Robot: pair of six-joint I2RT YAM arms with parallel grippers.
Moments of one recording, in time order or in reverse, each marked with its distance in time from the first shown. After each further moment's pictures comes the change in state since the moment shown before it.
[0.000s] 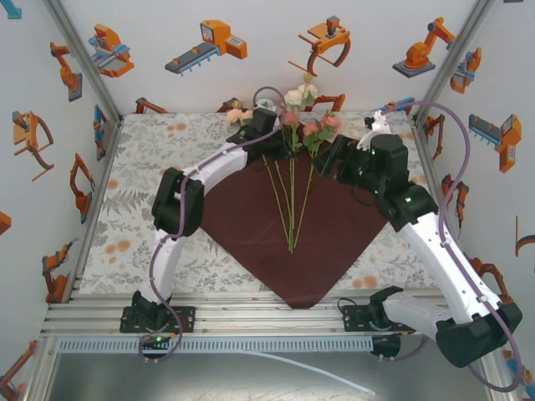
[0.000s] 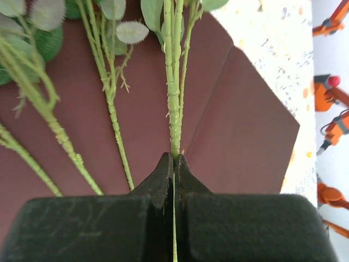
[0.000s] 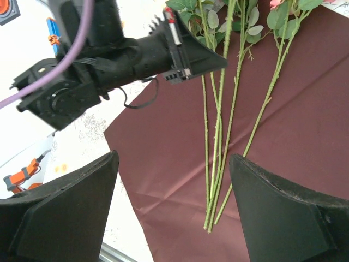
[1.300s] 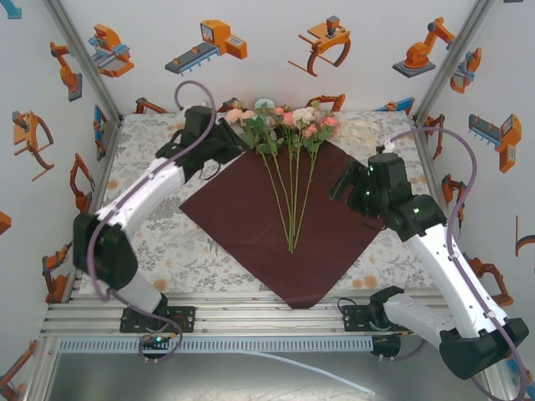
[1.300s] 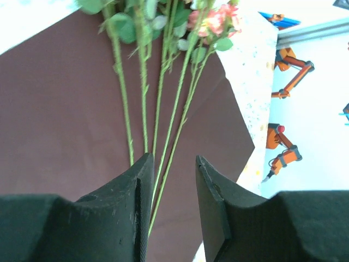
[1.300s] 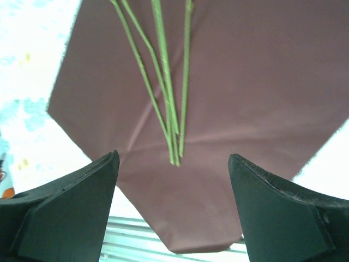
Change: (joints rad) left arm 0.147 -0.753 -0.581 -0.114 -0.158 -0.247; right arm 0.000 -0.090 -0.052 -0.421 0.151 0.174
